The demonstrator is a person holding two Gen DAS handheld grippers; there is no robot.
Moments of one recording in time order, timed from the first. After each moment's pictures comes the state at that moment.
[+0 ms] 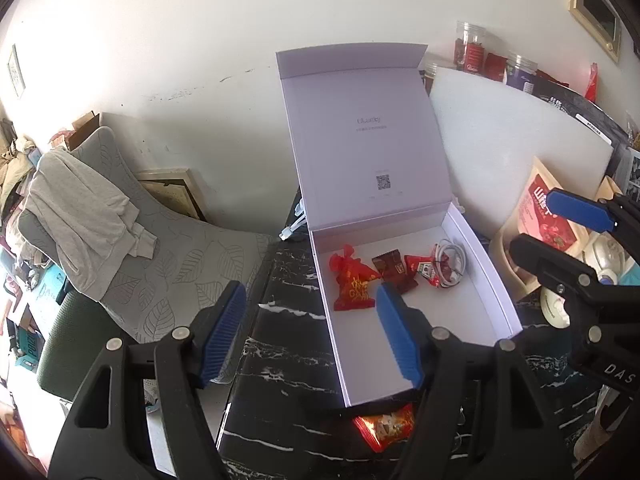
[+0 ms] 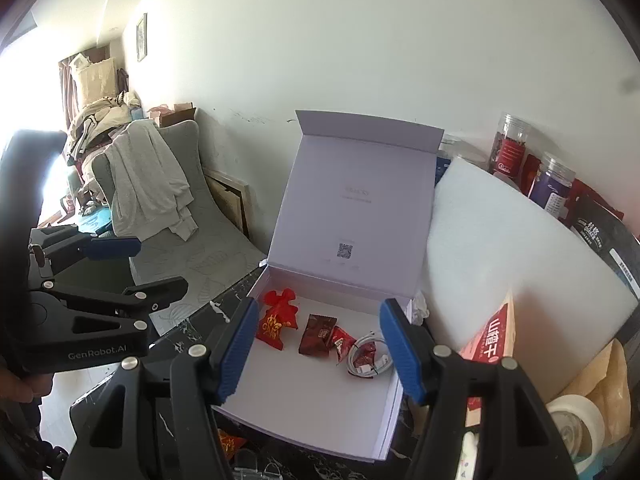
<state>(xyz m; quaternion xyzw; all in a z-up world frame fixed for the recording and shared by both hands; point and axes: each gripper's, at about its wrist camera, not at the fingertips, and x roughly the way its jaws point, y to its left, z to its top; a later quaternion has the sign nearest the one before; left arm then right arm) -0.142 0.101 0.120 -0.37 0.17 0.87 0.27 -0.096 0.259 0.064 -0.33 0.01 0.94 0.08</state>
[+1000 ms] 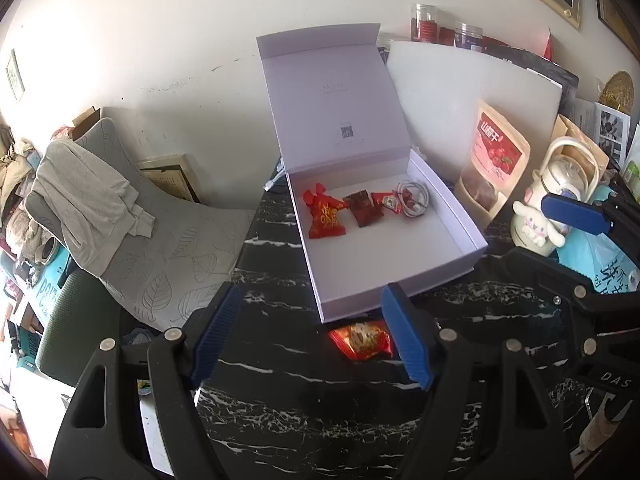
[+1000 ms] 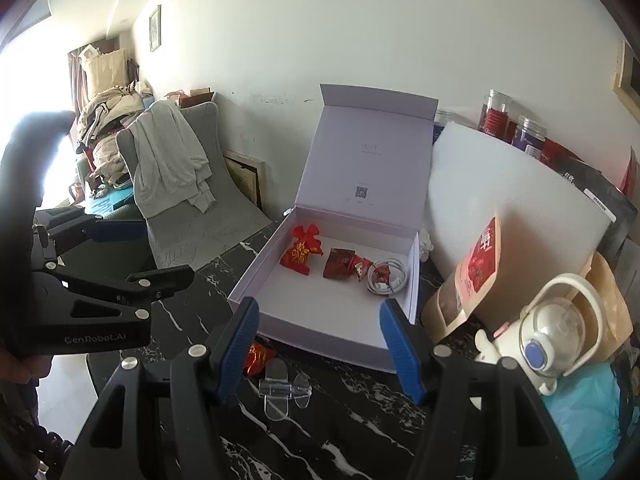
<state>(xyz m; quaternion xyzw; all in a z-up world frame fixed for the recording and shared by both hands) -0.047 0.061 0.097 -0.37 0.18 0.86 0.29 0.004 0.212 0.036 -0.34 0.01 0.94 0.08</state>
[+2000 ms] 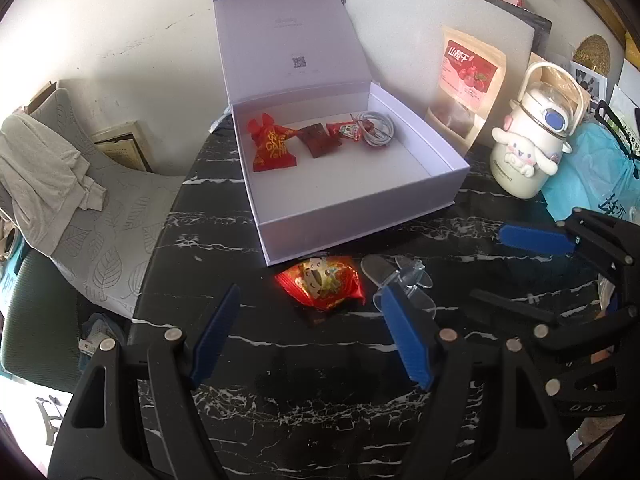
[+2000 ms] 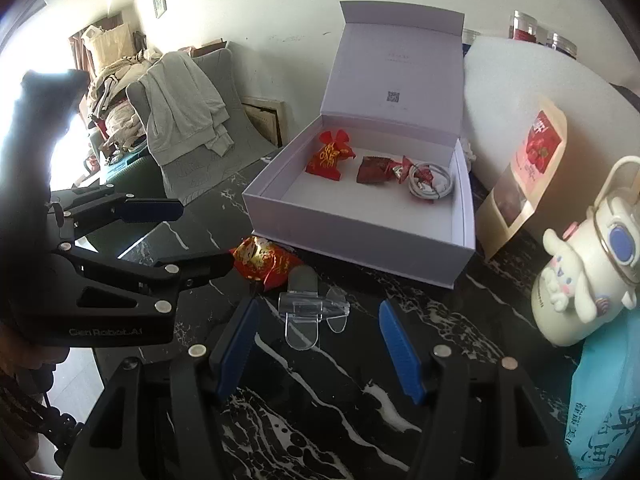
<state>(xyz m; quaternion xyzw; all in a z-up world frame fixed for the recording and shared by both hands) -0.031 0.062 0.008 -0.41 0.18 0.82 0.35 0.013 0.201 -0.063 -0.42 0.05 0.91 0.03</state>
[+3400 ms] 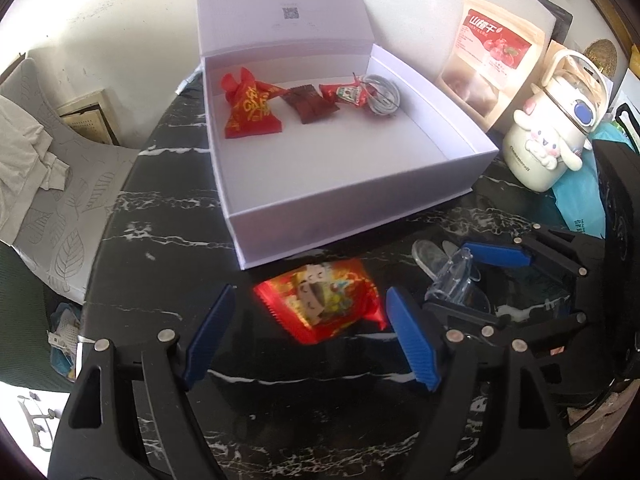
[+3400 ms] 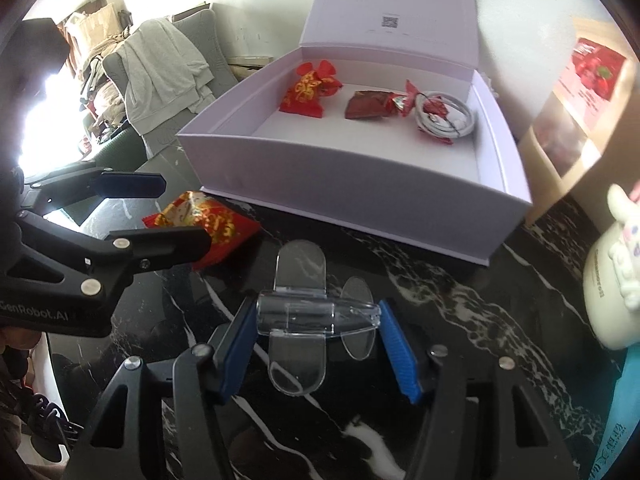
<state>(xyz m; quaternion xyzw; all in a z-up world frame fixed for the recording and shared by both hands) -0.074 0.086 -0.042 -0.47 0.16 0.78 0.38 -0.028 0.230 -0.136 -0.48 0.06 0.88 0.03</state>
